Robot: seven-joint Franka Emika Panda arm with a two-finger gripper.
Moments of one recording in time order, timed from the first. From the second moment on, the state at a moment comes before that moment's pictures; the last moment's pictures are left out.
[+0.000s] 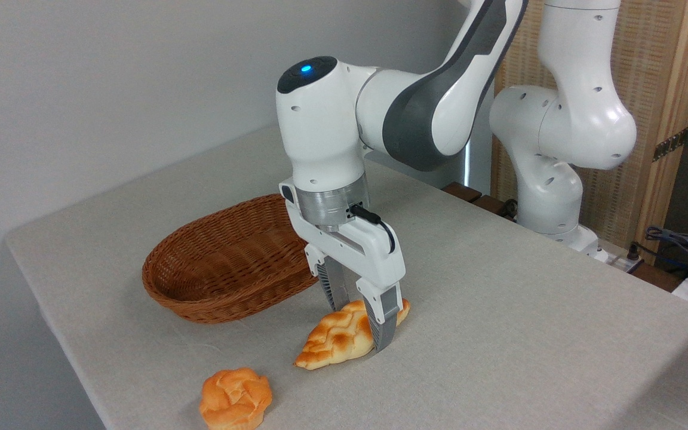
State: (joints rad) arm 0.02 -0.15 -0.01 -2.34 0.07 2.17 0.77
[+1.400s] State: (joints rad) arm -0.05 -0.16 0.01 -1.90 -0.12 1.77 0.72
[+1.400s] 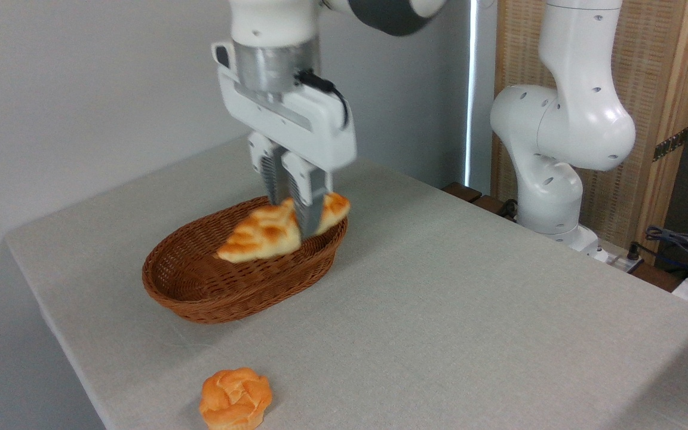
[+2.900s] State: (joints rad) arm -0.13 0.07 -0.18 -1.83 -0.08 1.87 0.52
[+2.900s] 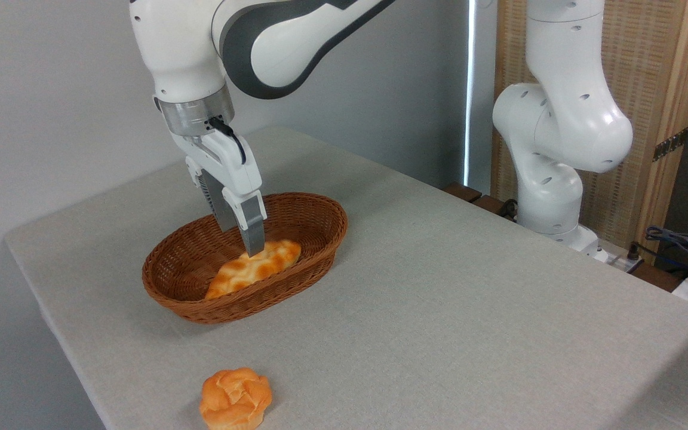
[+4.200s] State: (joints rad) arm -0.10 0.03 0.07 -1.52 -0.04 1.60 0.79
